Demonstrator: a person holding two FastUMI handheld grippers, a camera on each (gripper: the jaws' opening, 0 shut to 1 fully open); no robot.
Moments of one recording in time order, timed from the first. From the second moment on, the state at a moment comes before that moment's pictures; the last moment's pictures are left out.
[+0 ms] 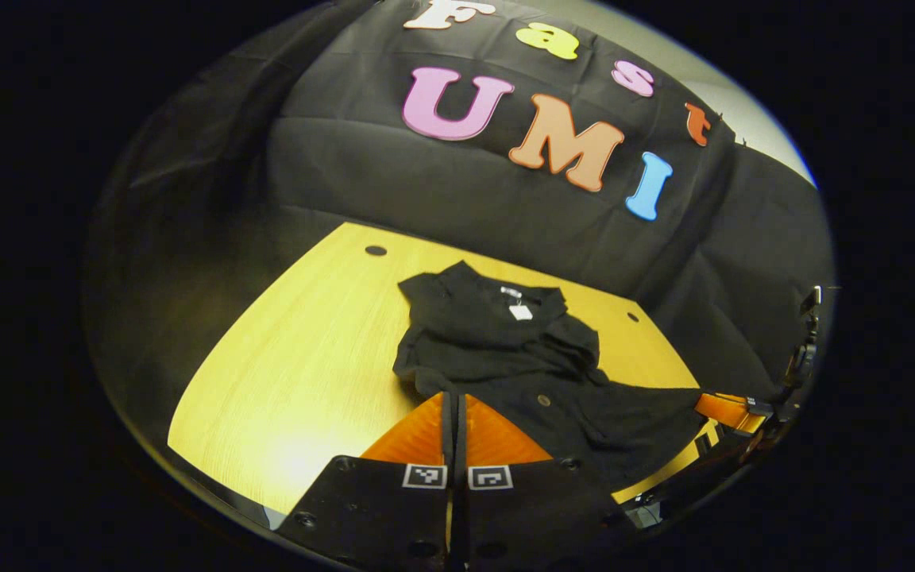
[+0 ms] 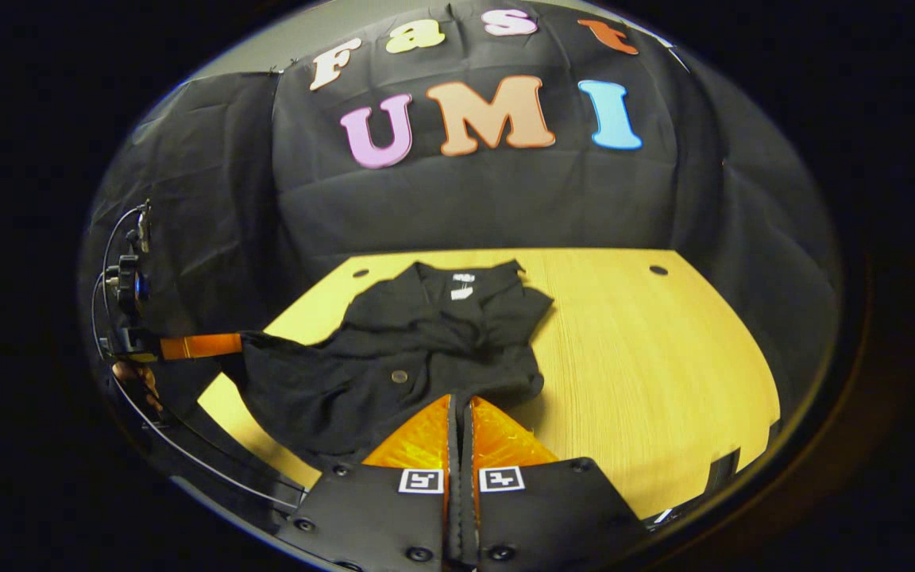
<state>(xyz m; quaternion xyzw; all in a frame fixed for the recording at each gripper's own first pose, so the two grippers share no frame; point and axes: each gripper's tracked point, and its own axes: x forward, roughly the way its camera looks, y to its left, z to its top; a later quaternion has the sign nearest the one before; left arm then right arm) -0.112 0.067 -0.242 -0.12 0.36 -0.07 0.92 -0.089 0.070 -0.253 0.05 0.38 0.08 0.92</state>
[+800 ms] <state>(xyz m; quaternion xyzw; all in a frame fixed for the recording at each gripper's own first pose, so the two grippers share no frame) 0.060 0.063 -0.208 -0.09 0.30 -0.05 0.95 0.076 0.042 -0.204 0.06 0.31 0.12 0.94</state>
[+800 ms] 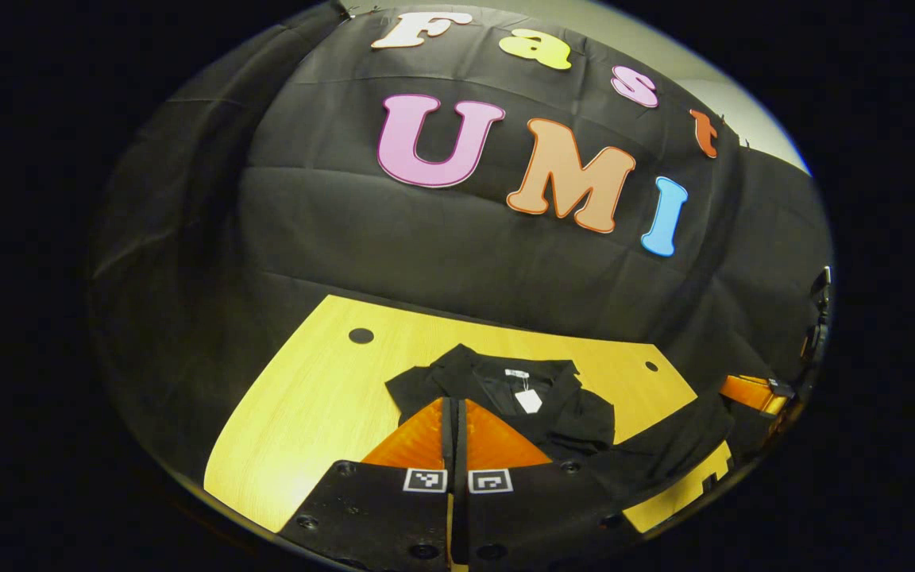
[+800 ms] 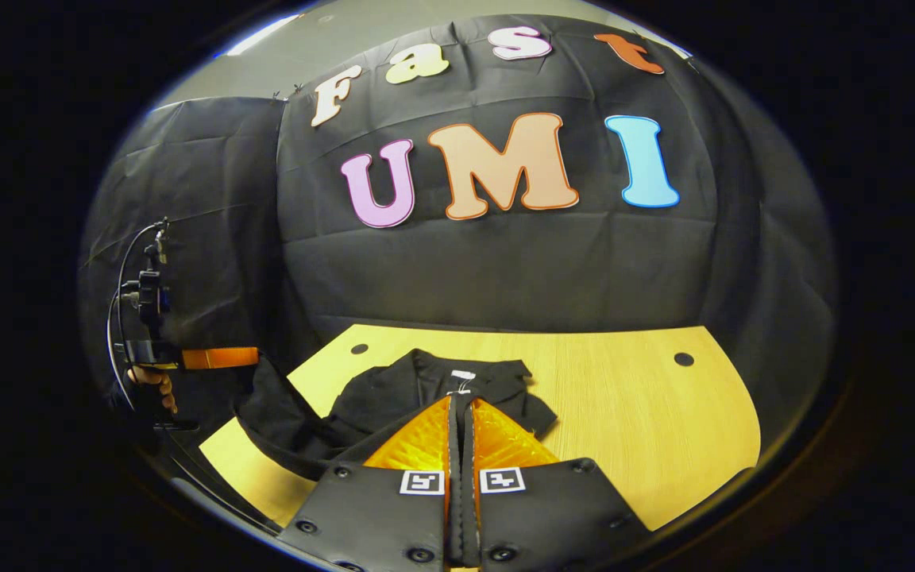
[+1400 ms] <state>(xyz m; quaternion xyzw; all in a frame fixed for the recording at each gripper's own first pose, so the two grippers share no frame) 0.181 0.059 -0.255 -0.07 0.31 -0.03 0.95 0.207 0.016 -0.256 0.06 0.34 0.12 0.93</state>
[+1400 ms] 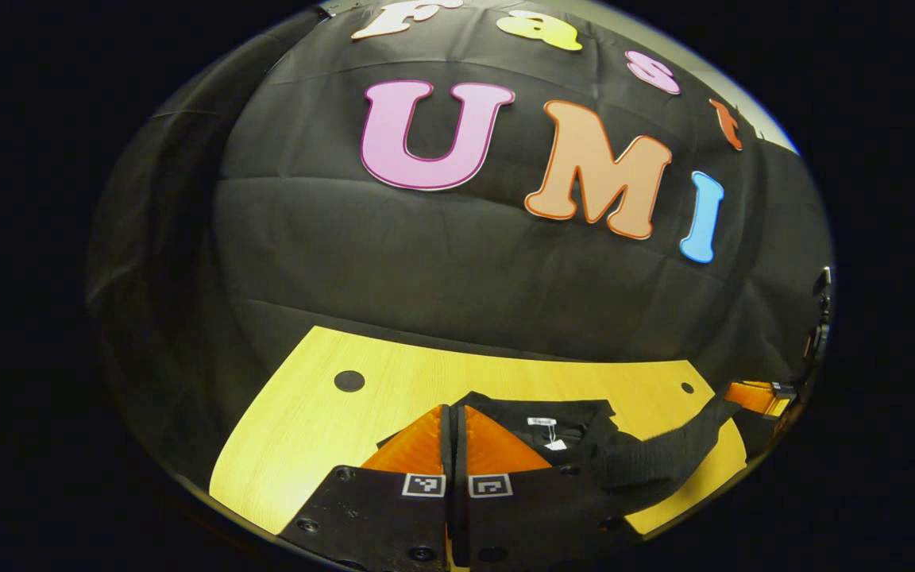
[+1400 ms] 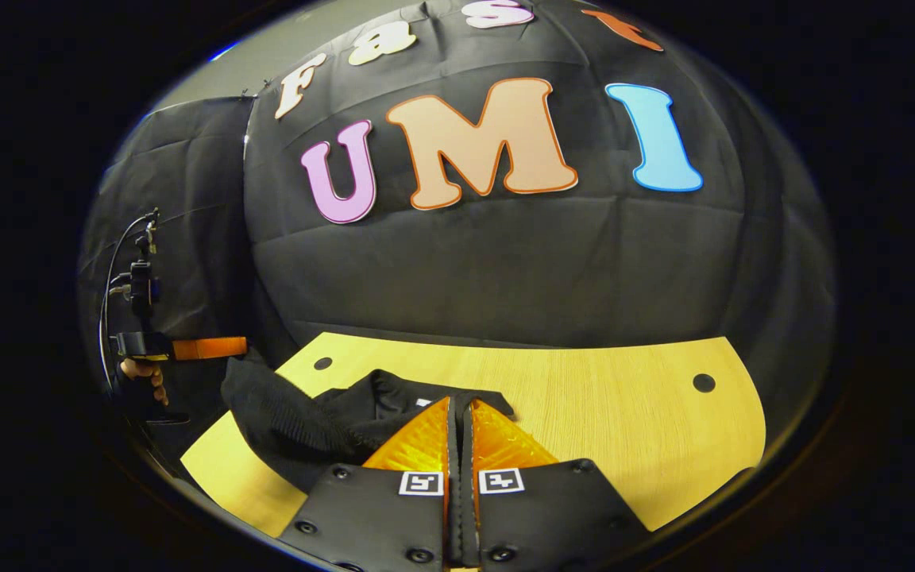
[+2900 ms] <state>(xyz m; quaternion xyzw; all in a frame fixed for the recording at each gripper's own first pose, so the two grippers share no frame) 0.047 0.069 -0.039 0.04 0.06 0.01 1.00 0.036 0.023 -0.082 0.05 0.09 -0.01 0.99</state>
